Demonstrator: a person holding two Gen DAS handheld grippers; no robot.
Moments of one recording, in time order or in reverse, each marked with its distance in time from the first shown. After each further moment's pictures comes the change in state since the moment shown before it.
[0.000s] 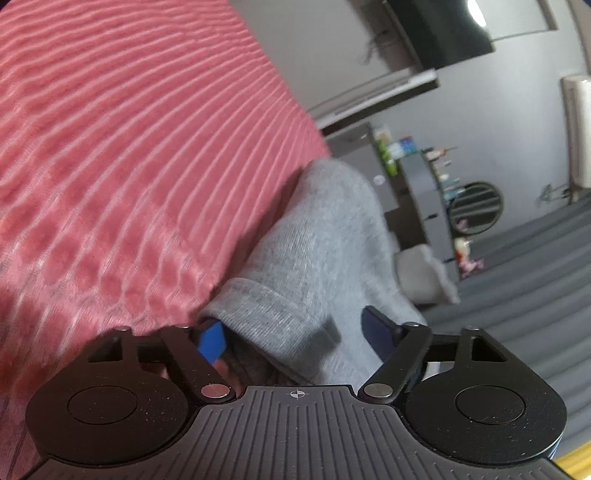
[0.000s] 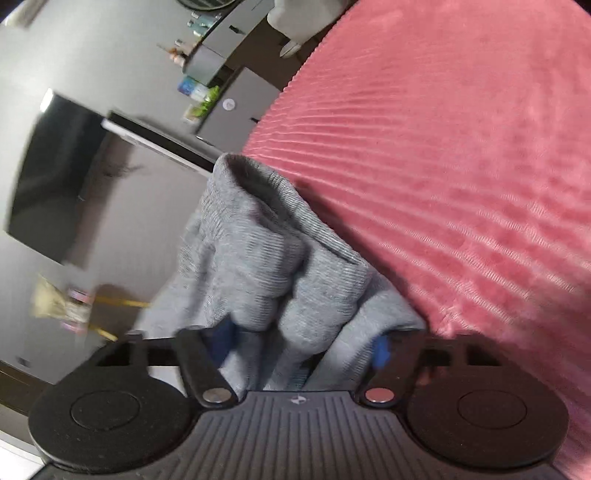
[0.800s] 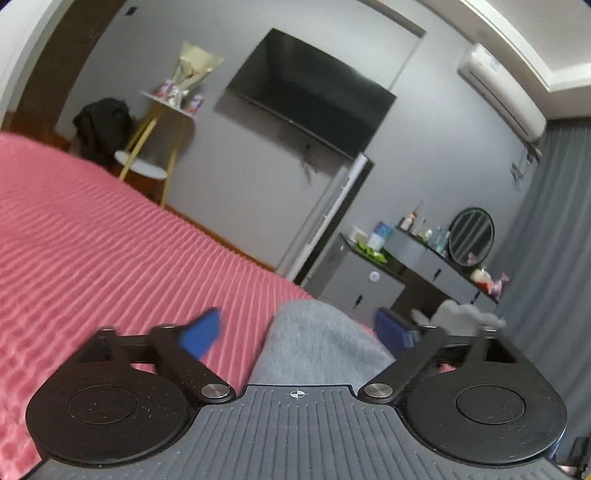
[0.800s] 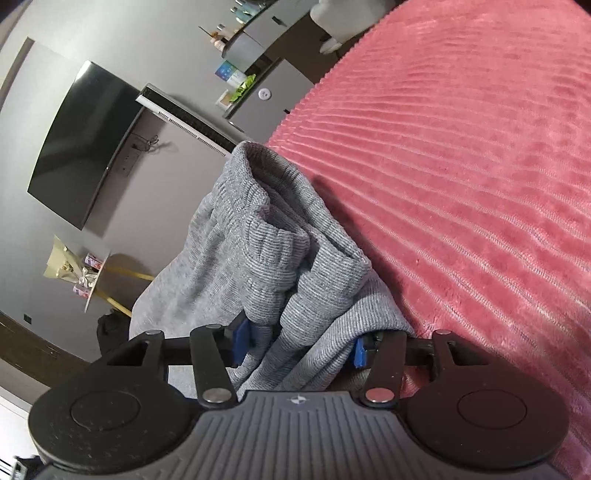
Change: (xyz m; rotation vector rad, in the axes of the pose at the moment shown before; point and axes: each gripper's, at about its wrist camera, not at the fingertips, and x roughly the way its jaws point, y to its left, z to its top) left arm -0.067 -0.075 -0.032 0.461 -0.445 0.129; right arm -0.001 -0.028 0.008 -0.043 0.057 0.102
